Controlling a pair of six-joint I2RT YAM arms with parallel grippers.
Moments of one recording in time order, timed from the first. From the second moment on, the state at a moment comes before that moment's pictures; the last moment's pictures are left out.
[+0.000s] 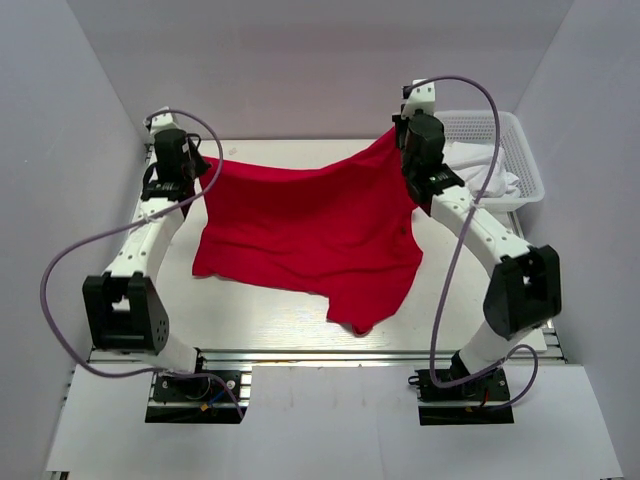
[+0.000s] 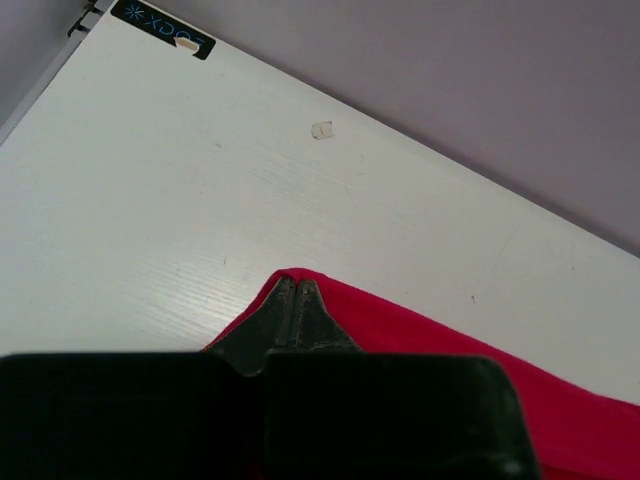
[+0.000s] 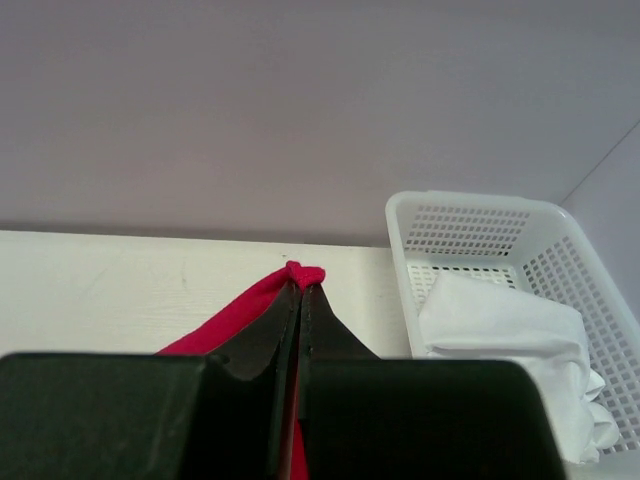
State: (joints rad) left arm -0.03 1.48 1.25 -0.11 -0.22 -0.40; right arm 0.43 1.62 1.39 0.23 0.46 -0.14
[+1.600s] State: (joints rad) left arm 0.02 2.07 1.73 -0.20 -0.04 -0.41; right arm 0.30 1.87 1.53 0.03 0.07 0.12
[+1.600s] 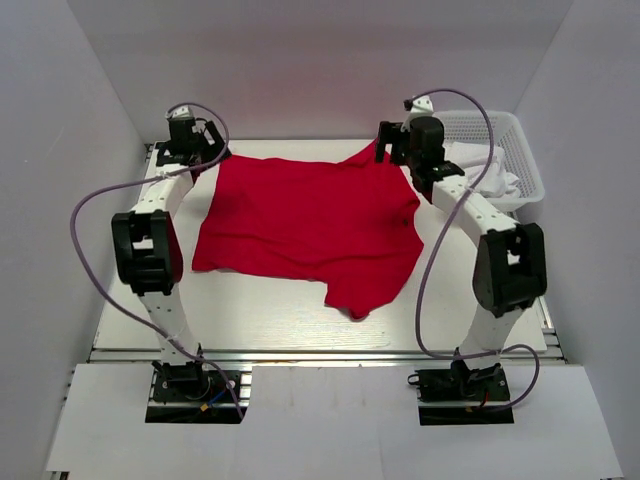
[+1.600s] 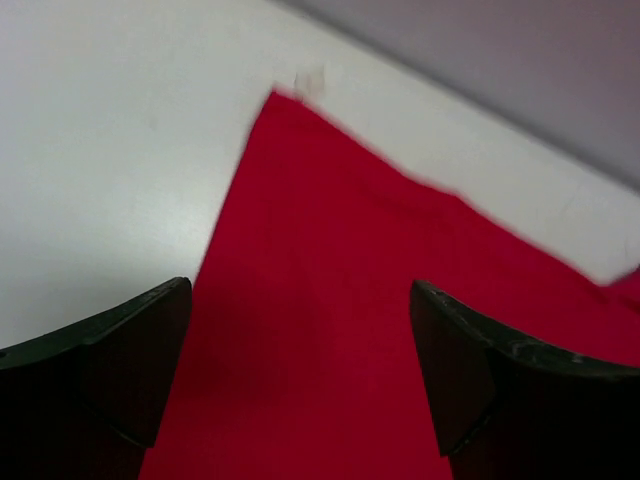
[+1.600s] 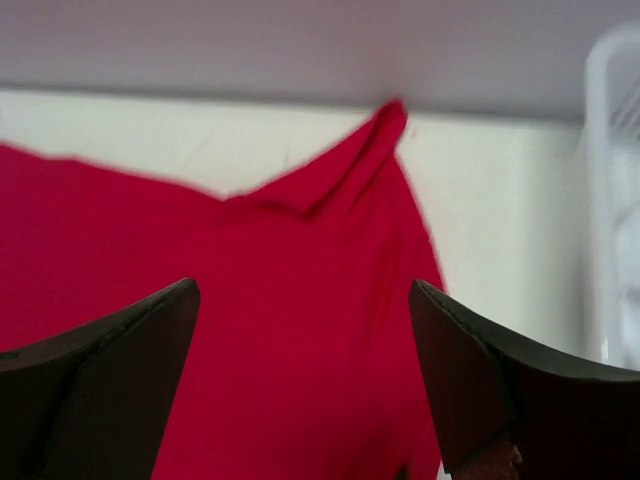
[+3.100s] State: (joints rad) left arm 0.02 1.63 0.85 -0.13 0.03 -0.60; right arm 0.37 1.55 0.79 -0.22 -0.01 0.50
